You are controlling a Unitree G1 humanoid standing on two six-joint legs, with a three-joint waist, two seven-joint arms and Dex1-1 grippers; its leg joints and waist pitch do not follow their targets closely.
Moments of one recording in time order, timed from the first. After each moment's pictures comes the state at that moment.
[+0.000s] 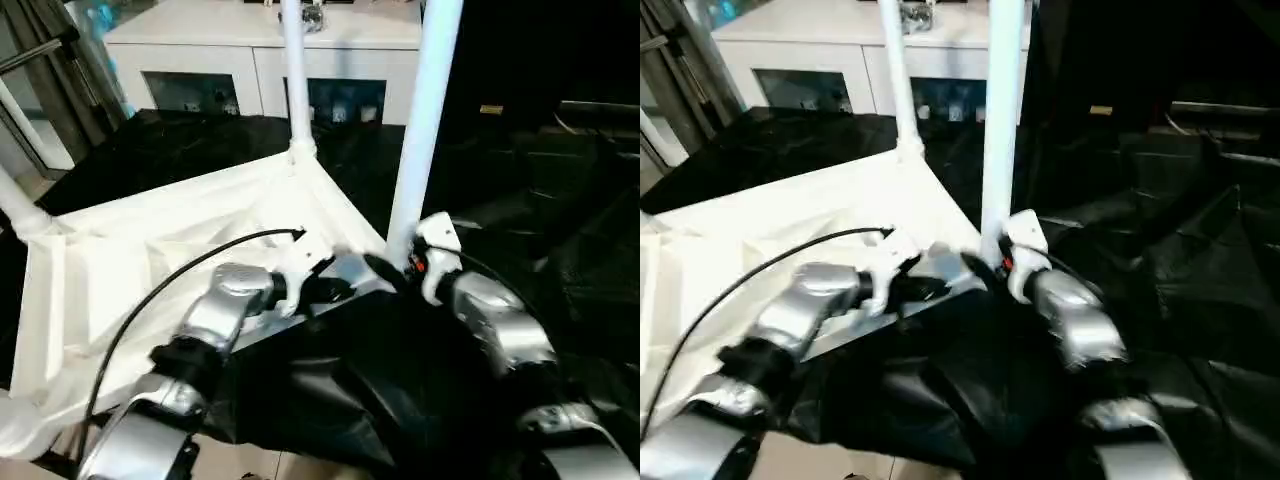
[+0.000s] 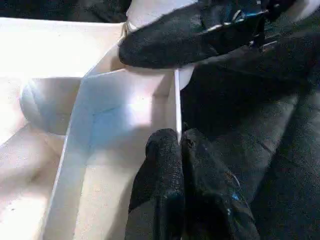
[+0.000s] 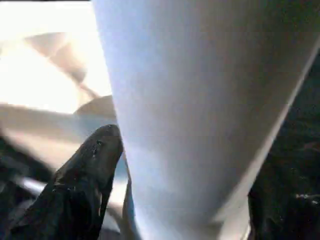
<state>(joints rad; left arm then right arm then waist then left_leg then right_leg) -0.60 0.18 -0.23 0.62 0.01 0.21 -1.02 -0.50 -0.22 0.04 0.60 0.09 0.10 0.73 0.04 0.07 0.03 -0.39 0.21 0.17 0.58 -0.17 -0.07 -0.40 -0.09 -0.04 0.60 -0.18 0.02</state>
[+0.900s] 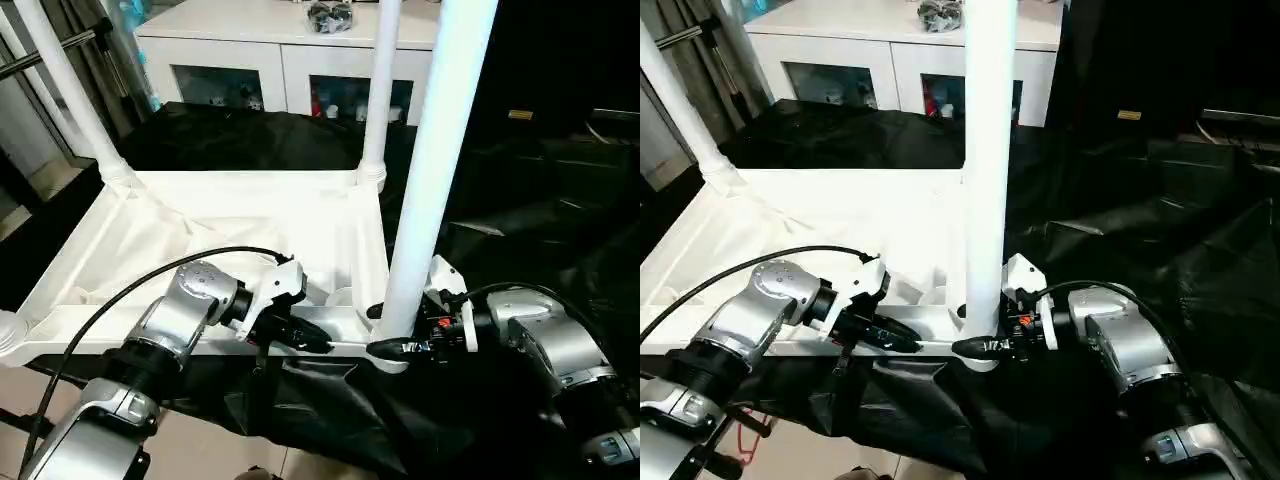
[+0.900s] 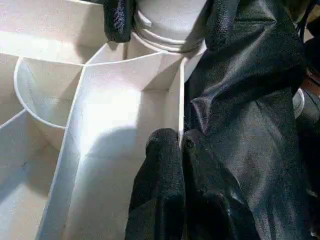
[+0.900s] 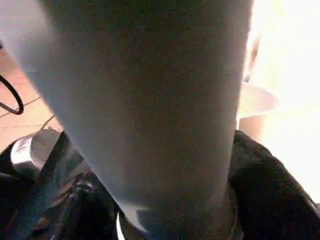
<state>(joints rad) -0.56 0.35 -0.32 0.53 -0.04 0.18 -1.45 -0.40 -0.44 0.22 0.35 0.21 0.26 1.35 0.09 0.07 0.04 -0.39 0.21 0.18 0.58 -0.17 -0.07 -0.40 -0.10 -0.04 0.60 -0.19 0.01</state>
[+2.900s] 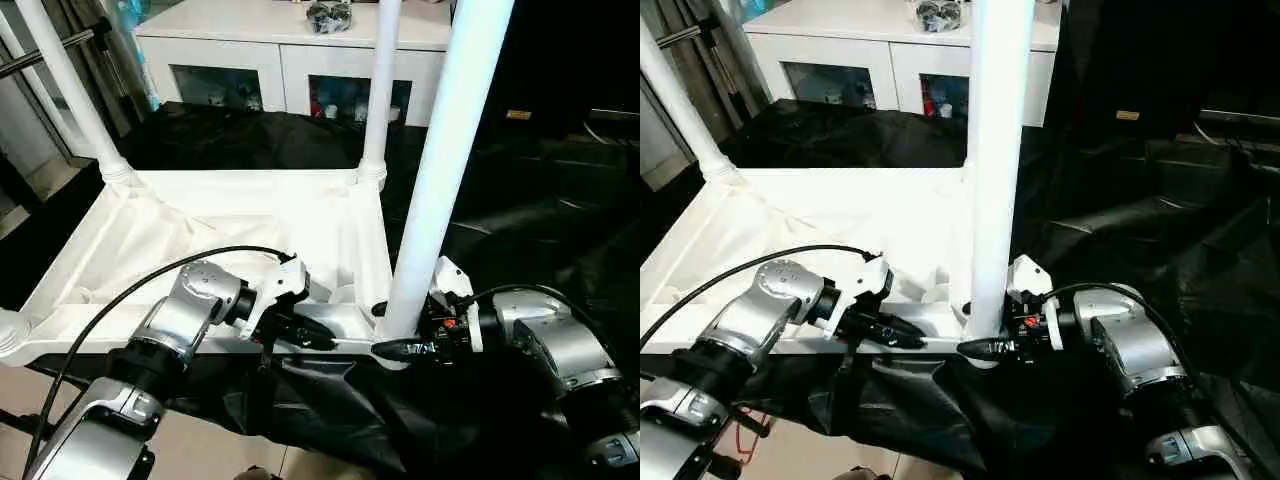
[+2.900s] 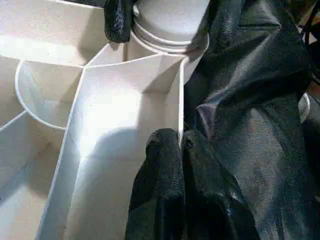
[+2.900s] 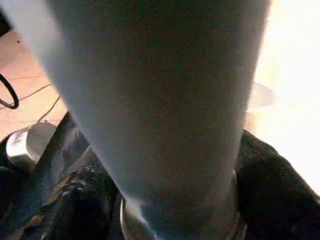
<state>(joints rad) -0.57 0.34 -0.32 0.54 -0.03 0.16 -1.44 -0.39 -0.46 0.22 0.36 0.21 0.23 1.36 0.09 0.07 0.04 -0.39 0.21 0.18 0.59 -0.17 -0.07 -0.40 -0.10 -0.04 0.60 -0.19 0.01</state>
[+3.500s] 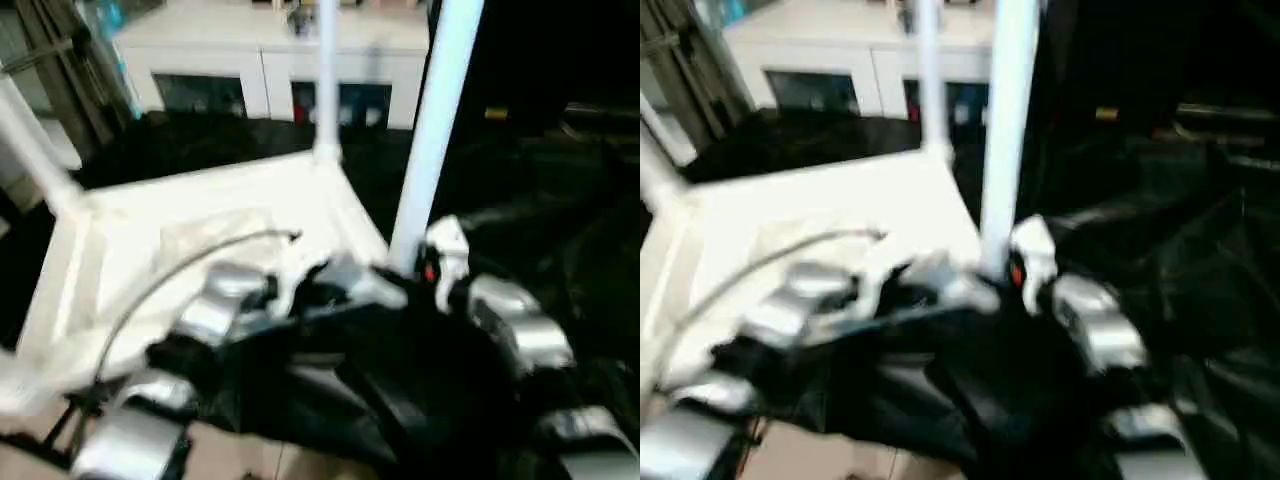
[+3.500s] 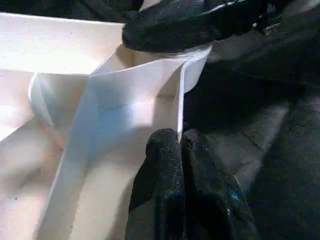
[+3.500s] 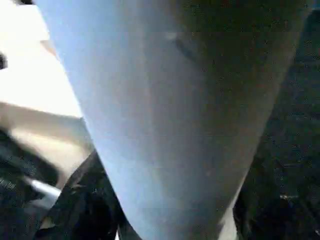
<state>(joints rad) -0.65 0.13 -0.22 0.73 0.02 0.17 -0.92 -0.52 -0.20 0.02 0.63 0.11 0.15 0.60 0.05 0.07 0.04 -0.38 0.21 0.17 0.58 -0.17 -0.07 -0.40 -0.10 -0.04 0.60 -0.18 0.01</state>
